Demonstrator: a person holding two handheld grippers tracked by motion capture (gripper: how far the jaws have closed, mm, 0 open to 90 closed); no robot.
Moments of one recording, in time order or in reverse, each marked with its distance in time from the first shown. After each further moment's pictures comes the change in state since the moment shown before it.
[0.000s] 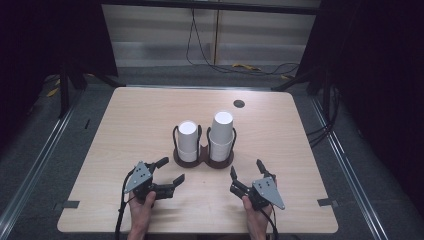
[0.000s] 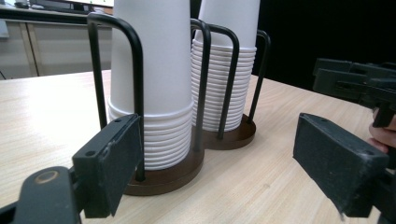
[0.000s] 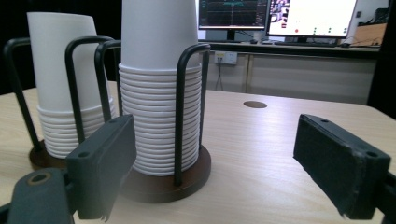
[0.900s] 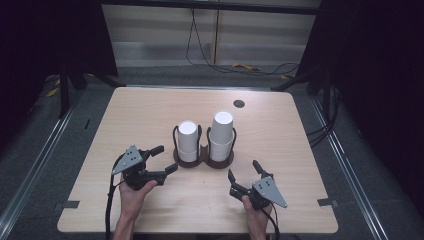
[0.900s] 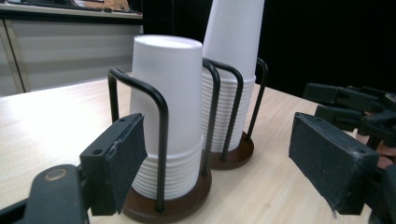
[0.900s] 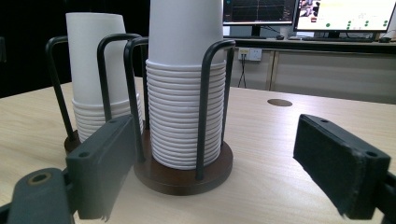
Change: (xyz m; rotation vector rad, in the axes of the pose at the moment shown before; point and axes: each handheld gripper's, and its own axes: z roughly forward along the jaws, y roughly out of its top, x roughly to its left) left arm 0.025 0.049 -0.005 0.038 -0.067 0.004; right arm -0.002 0.001 -0.002 0.018 0.102 0.001
